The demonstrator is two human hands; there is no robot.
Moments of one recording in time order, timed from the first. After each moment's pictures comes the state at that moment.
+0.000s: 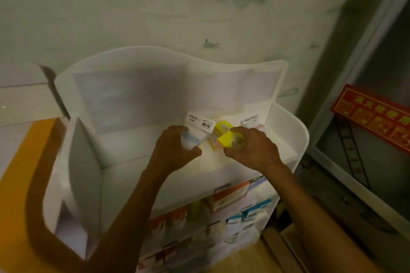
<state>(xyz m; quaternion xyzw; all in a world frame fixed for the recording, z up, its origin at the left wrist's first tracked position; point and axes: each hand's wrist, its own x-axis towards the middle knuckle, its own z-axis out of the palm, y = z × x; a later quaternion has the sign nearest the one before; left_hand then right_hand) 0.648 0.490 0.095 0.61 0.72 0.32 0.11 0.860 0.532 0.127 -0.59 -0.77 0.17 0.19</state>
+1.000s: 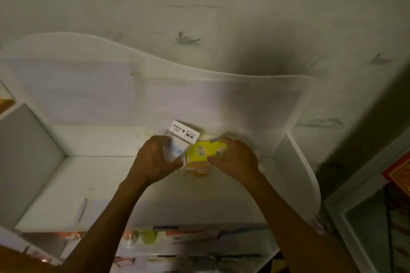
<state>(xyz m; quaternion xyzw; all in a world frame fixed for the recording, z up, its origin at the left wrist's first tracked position) 0.746 0.648 0.050 0.44 0.84 0.30 0.06 0.918 0.790 0.054 -0.45 -0.86 0.22 0.12</state>
